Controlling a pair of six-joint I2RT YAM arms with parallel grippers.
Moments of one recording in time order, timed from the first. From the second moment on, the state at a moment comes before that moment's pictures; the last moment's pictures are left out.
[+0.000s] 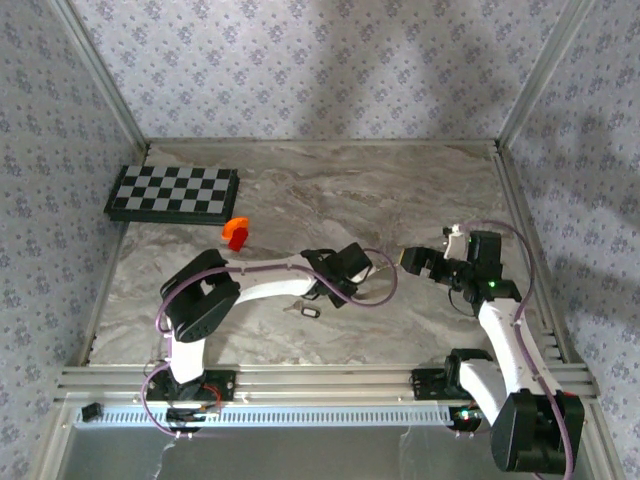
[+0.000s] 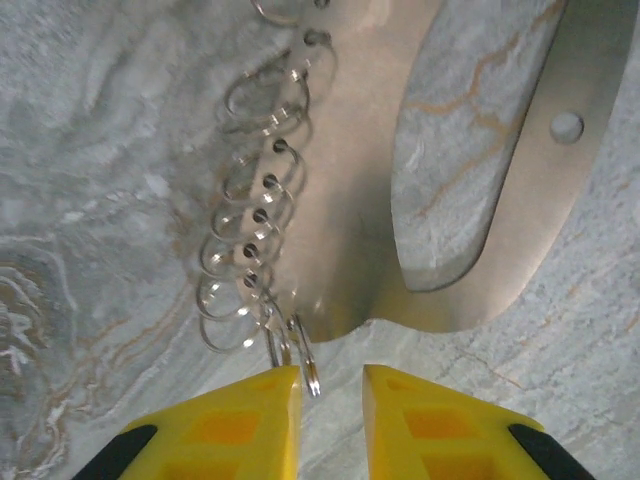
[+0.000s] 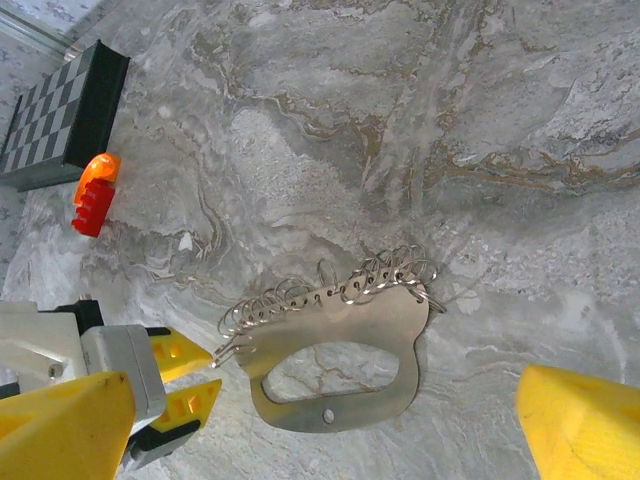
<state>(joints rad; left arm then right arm) -1.08 1.88 1.25 -0.50 -0.18 -0.03 -0.05 0.88 0.53 -0.41 -0.59 0.30</state>
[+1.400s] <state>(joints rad) -1.08 1.93 1.26 -0.50 -0.21 -0.07 -0.08 0.88 0.53 -0.40 -0.59 0.30</state>
